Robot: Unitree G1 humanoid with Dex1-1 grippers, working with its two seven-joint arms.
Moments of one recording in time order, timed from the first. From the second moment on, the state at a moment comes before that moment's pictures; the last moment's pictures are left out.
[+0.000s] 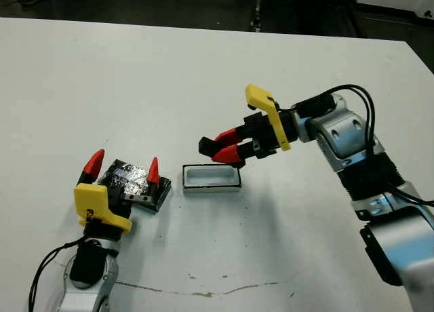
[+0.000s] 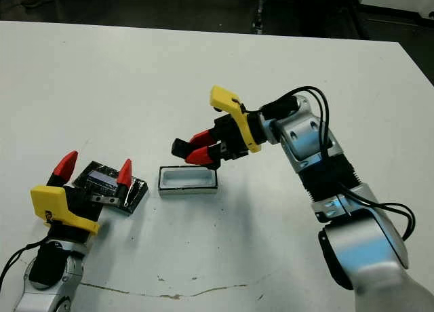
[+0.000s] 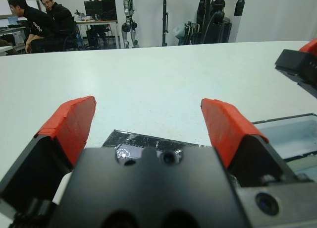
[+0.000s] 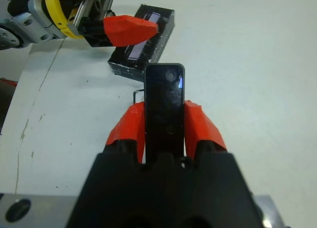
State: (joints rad) left arm 0.27 0.13 0.00 -0.40 -0.05 -0.01 -0.07; right arm -0.87 -0.39 0.40 0.35 0.16 0.50 1.36
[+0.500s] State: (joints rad) left arm 0.27 0.13 0.00 -0.40 -0.05 -0.01 -0.07; right arm -0.86 -0.37 0.44 0.35 0.13 0.47 1.35
